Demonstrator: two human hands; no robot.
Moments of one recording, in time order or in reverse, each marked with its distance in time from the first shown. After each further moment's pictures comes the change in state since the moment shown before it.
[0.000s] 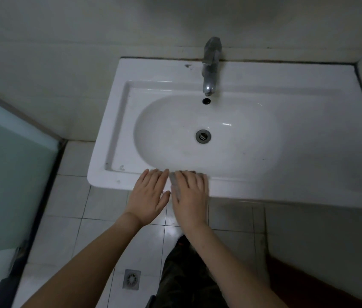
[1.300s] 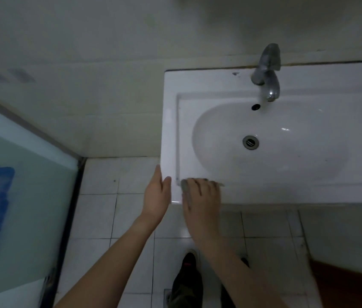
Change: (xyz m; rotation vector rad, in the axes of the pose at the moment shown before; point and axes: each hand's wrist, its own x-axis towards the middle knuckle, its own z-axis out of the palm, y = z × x) left_hand -0.018 -0.171 -0.042 -0.774 0.055 -0.517; right_hand 0.023 -0.168 0.099 -0.063 0.045 0.047
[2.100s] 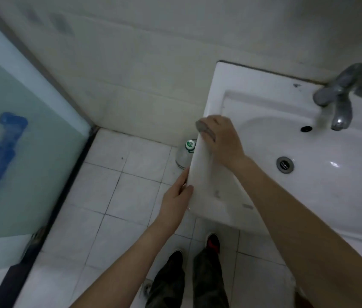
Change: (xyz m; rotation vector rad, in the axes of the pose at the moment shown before) left_hand -0.002 -0.006 -0.010 -0.646 -0.085 -0.241; right_hand 0.211 0.004 0.039 0.114 -0.163 -0.452
